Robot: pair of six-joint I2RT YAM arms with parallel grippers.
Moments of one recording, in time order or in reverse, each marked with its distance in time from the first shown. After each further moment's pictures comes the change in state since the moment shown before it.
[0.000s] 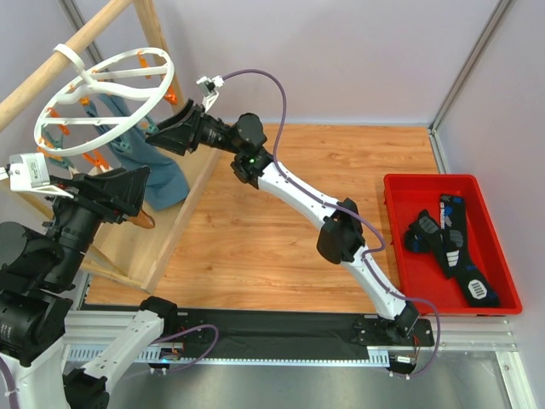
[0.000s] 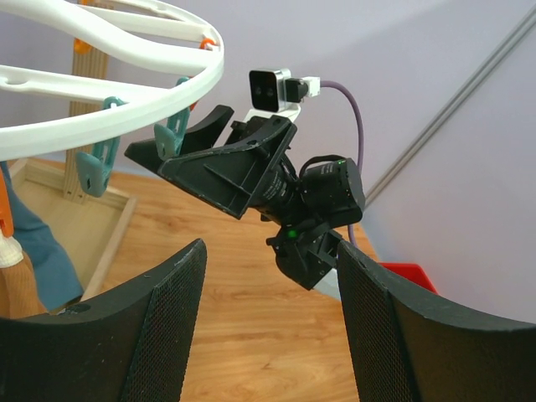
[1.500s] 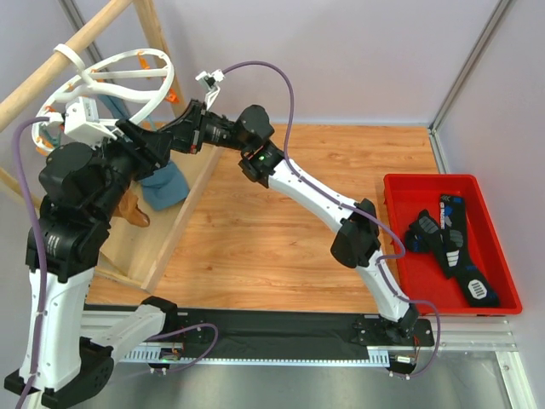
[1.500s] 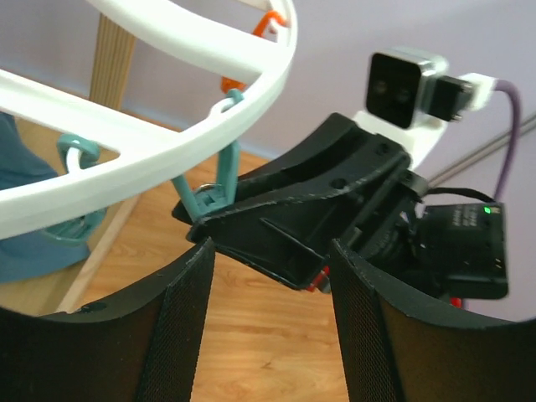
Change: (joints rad) left arm 0.000 0.248 0.036 0.009 -0.106 -0.084; right arm 0.012 -0.170 -0.154 -0.131 -0.033 -0.066
